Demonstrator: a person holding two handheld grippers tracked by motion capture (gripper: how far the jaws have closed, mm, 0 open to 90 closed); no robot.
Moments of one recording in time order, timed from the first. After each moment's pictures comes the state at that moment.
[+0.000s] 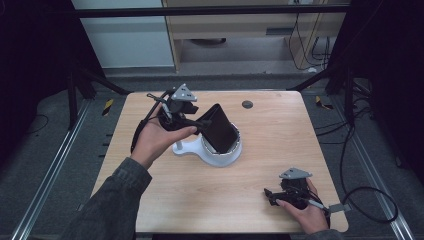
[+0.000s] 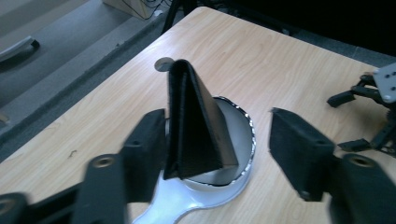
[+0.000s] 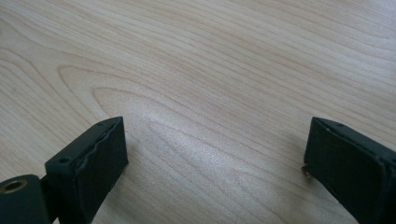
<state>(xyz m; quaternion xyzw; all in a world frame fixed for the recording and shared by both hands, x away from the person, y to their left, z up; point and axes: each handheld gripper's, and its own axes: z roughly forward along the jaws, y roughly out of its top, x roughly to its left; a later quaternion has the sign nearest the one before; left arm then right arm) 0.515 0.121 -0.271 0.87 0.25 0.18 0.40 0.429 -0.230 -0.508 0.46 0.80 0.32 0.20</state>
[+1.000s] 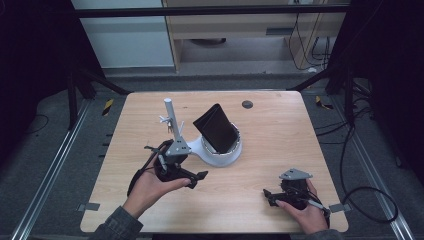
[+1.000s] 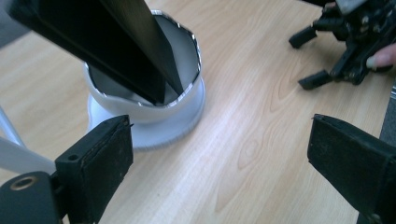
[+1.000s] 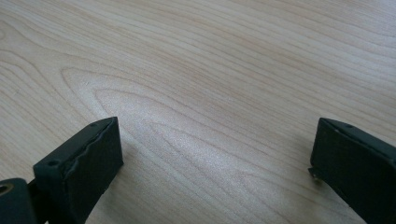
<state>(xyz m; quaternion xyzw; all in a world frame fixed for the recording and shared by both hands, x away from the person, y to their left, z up) 0.449 0.140 -0.371 0.87 0.25 0.13 0.40 0.428 -0.229 -0.511 0.47 0.80 0.33 0.20</state>
